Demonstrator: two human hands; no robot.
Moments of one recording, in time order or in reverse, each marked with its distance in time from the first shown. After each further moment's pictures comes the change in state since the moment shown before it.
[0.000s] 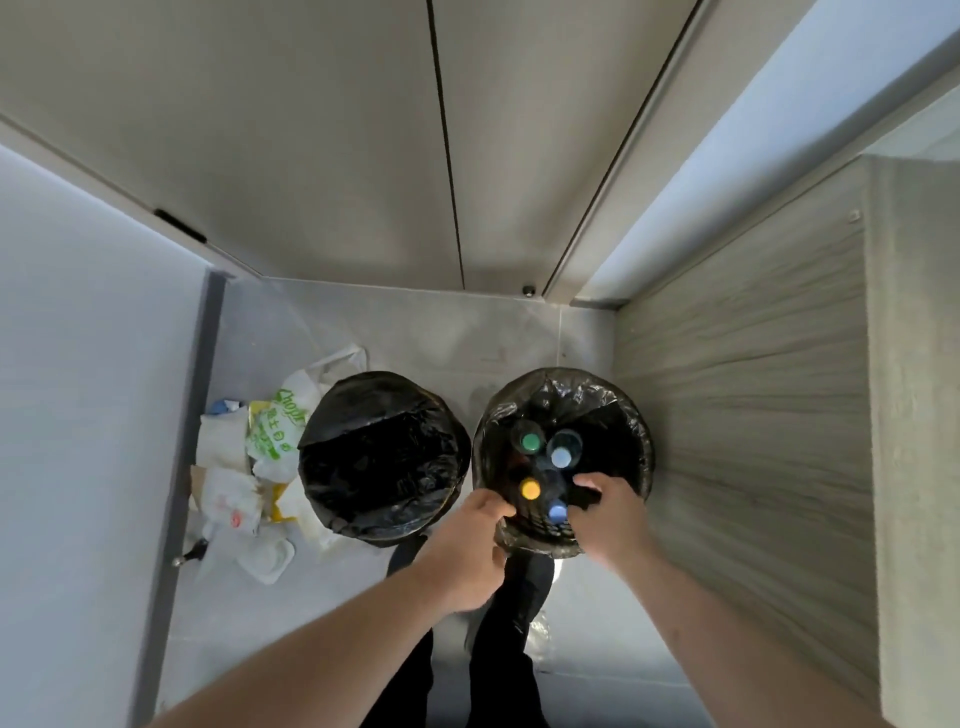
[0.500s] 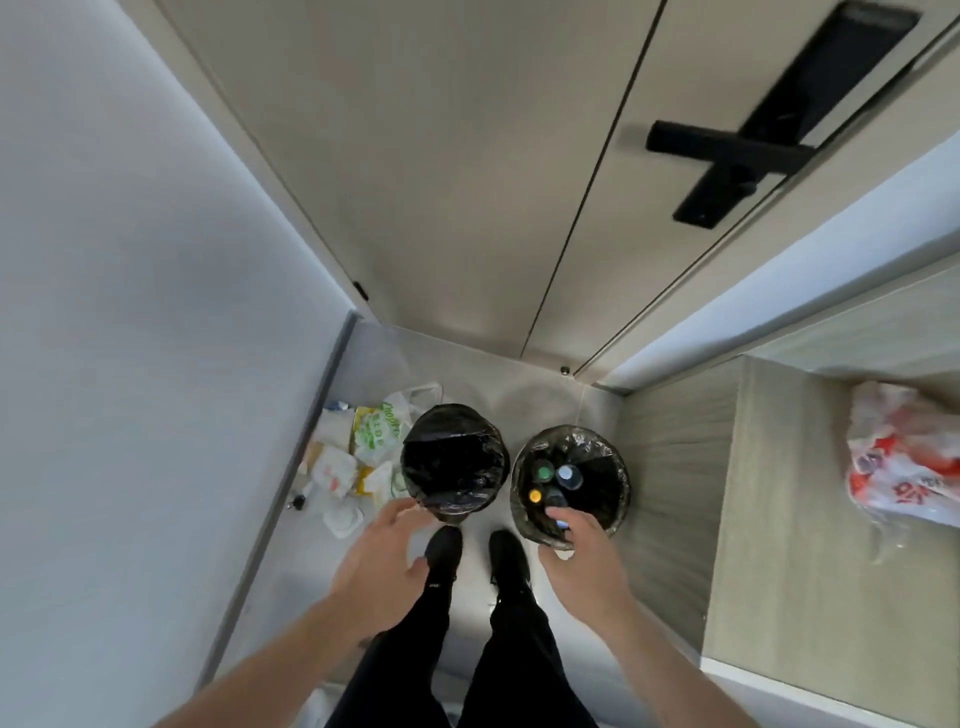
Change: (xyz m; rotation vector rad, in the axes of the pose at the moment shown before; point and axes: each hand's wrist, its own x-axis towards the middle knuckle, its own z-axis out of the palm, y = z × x) left_hand -0.336 0.038 -0.154 -0.075 0.327 -0.219; right_hand -0.303 -0.147 -0.099 -0.125 -0.098 -0.334
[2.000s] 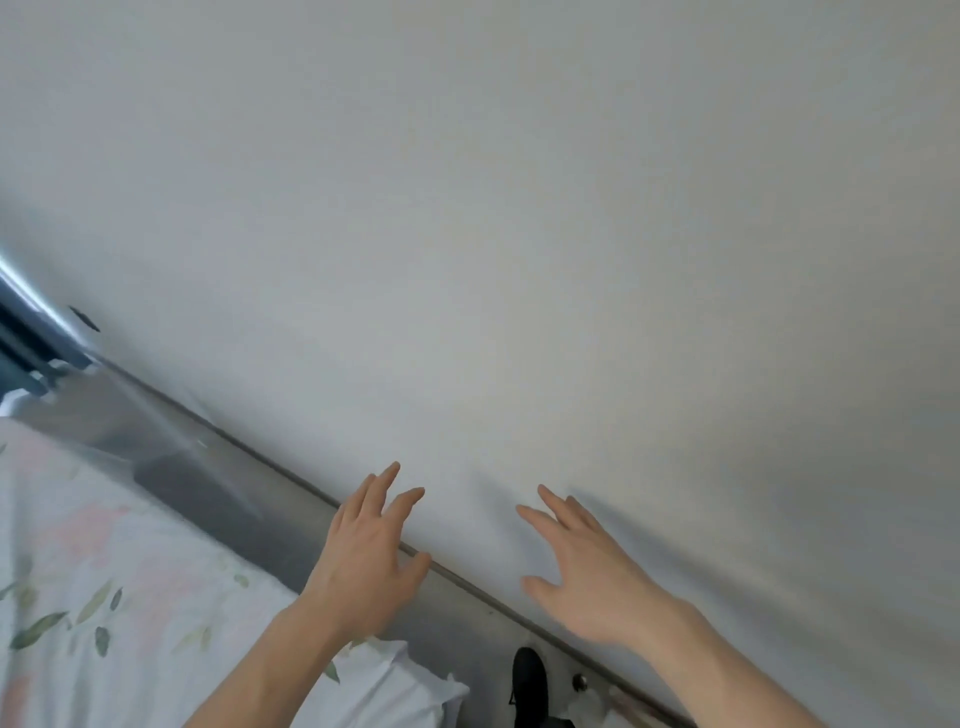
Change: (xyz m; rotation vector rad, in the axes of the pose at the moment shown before) left_hand -0.525 -0.290 0.018 -0.689 1.148 -1.182; right_hand -0.382 -0.456 0.399 -1.469 -0.995 -1.600
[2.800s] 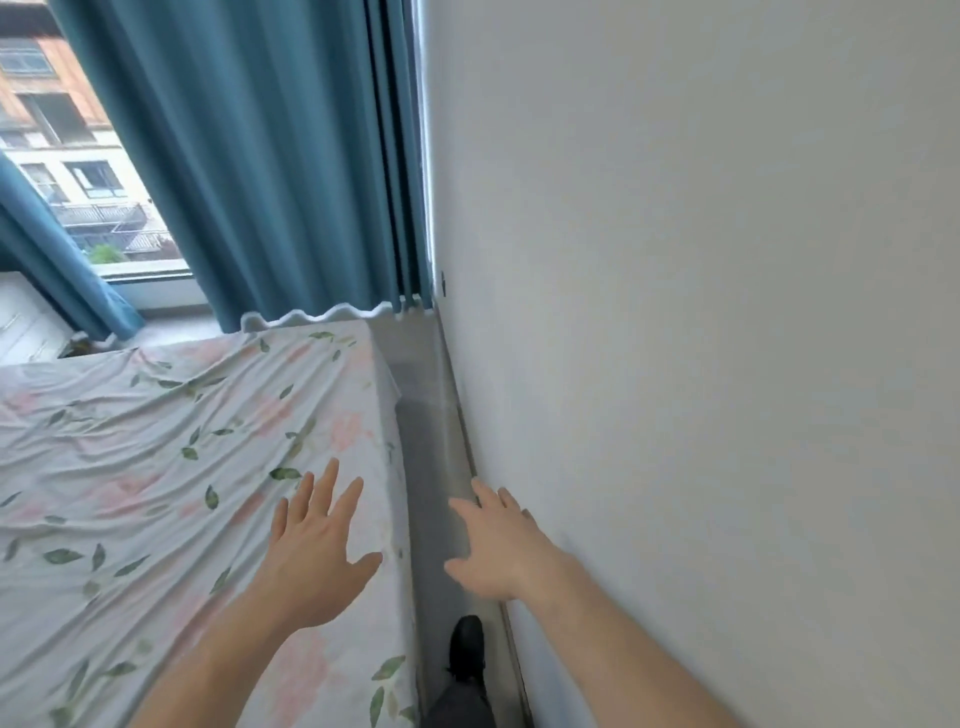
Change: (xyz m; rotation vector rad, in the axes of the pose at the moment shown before) left_hand 0.002 -0.136 -0.075 0.033 0.245 -0.978; right_hand 0.274 -0.242 -0.026 -0.470 -0.418 -0.719
